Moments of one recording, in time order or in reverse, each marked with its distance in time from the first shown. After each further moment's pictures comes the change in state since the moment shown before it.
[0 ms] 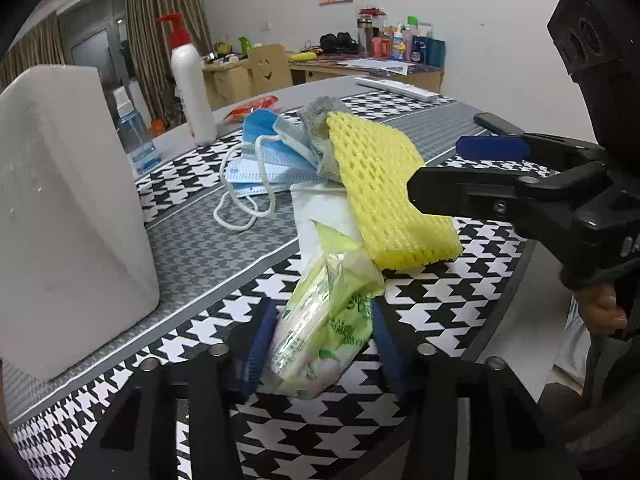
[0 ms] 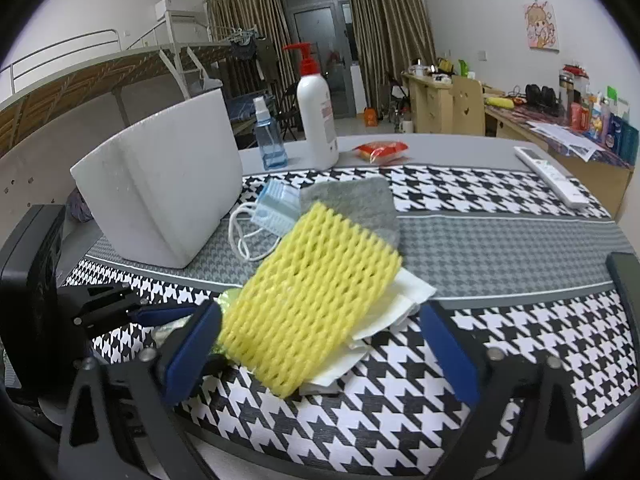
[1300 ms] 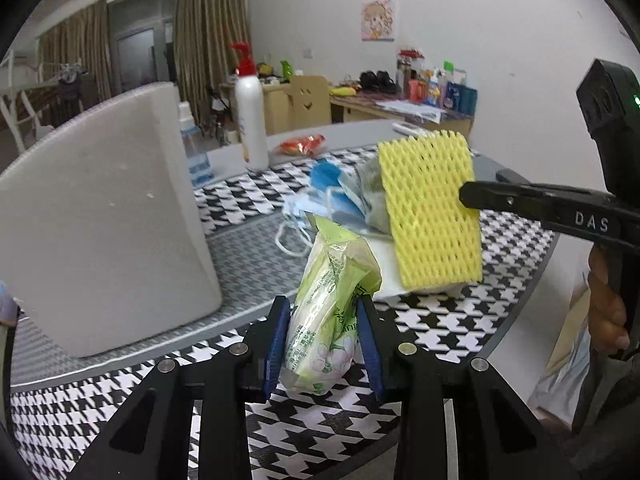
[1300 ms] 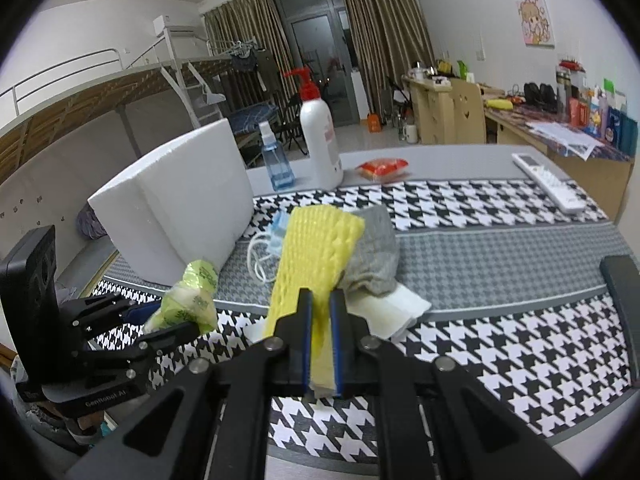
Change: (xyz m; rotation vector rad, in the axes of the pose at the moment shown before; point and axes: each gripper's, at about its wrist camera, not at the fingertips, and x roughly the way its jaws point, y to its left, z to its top) left arm -0.049 0.019 -0.008 -0.132 -0.138 0.077; right arm -0.028 -0.001 0.013 0.031 -0.044 0.027
